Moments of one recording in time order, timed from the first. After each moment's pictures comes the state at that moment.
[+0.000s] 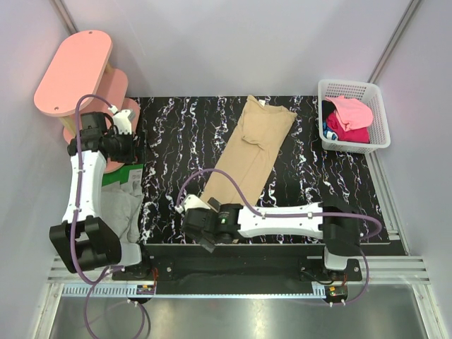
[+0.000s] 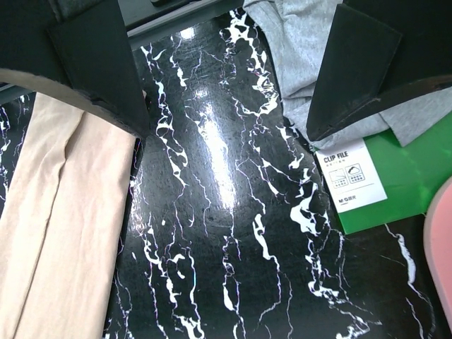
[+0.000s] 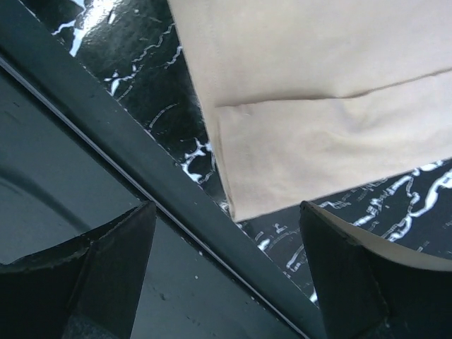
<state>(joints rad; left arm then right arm) 0.23 1.33 1.28 -0.89 0.50 0.20 1.41 1.76 1.41 -0.80 0.39 0.38</state>
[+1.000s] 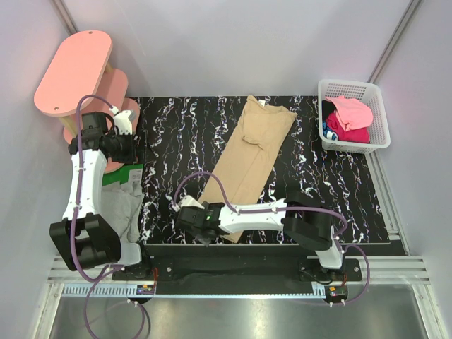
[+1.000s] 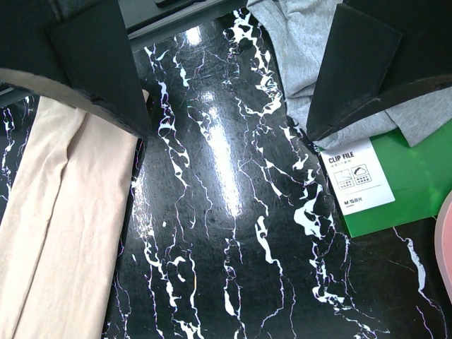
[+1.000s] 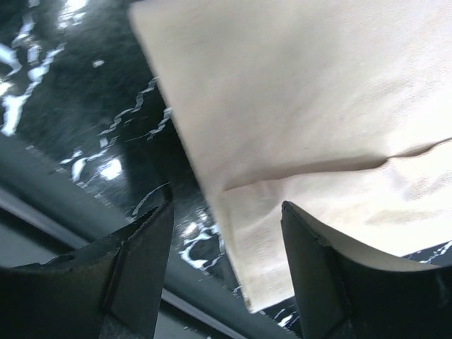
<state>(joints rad) 0.23 1.36 1.27 -0.89 0.50 0.19 1.35 2.00 1.42 -0.65 0.35 0.37</state>
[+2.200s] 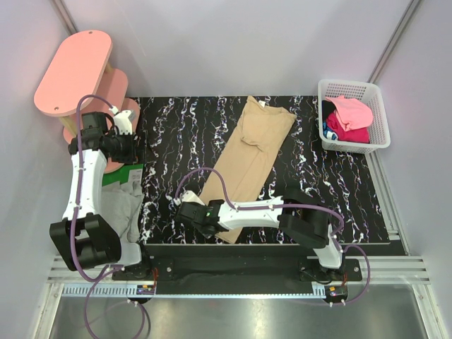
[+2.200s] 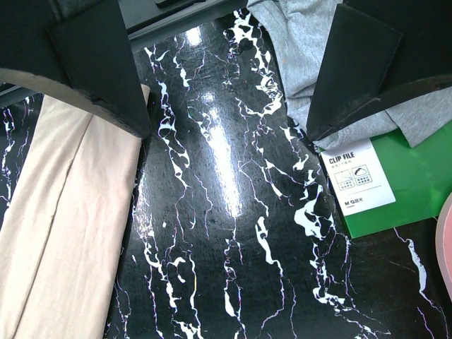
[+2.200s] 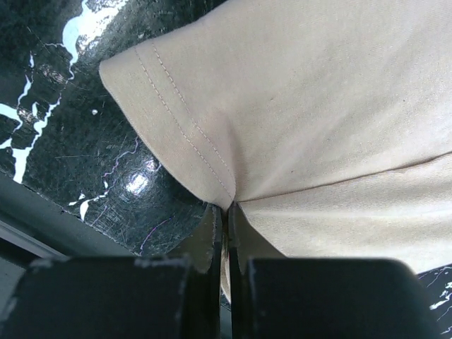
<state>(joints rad) 0.23 1.36 1.27 -0.89 0.50 0.19 1.31 2.03 1.42 -0.58 0.34 0.42</state>
